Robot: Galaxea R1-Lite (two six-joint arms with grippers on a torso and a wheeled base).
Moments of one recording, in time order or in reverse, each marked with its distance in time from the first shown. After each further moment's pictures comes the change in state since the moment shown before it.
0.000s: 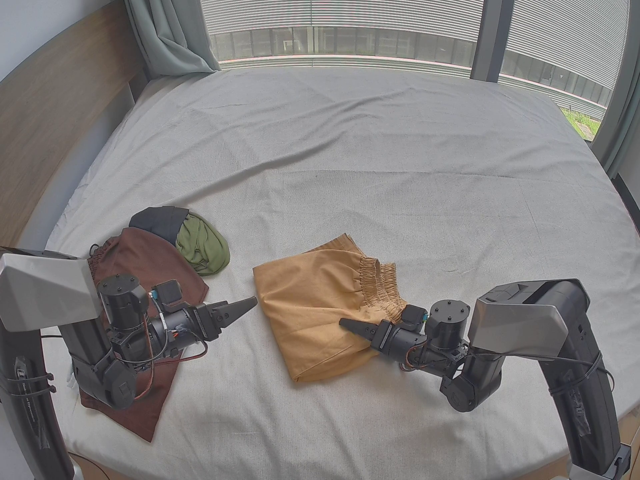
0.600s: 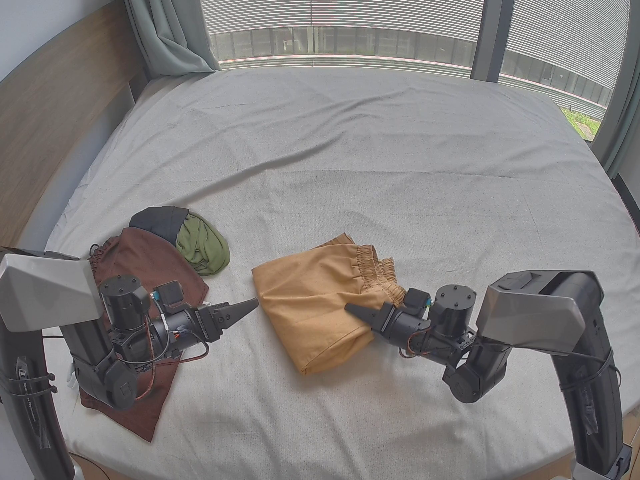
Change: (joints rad) left arm -0.004 0.007 -0.001 0.000 -0.002 0.000; right arm 0.003 -0.073 -0.005 0.000 -0.009 0.049
